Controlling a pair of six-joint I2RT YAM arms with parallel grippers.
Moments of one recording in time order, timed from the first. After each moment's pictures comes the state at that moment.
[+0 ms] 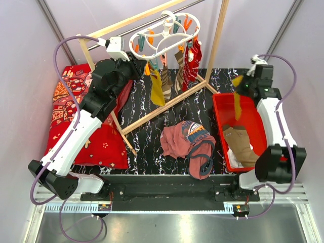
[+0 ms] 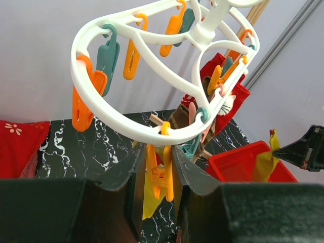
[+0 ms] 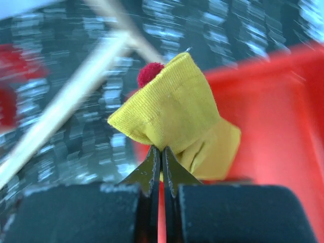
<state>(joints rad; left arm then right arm) -0.52 1.32 1.52 -0.17 -0.11 -0.32 -0.13 1.49 1.38 -0.51 -0.10 0.20</state>
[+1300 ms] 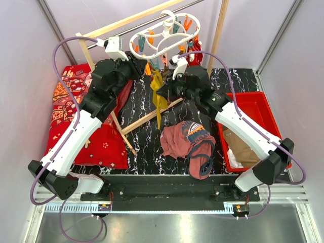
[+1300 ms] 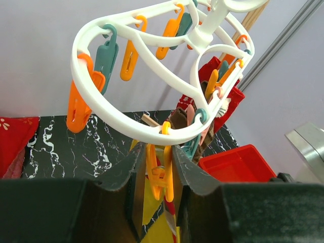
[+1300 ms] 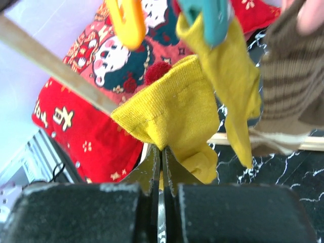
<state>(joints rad) -0.52 1.31 1.52 -0.17 -0.12 -0.38 0.72 1.51 1.55 -0.31 -0.20 0.31</state>
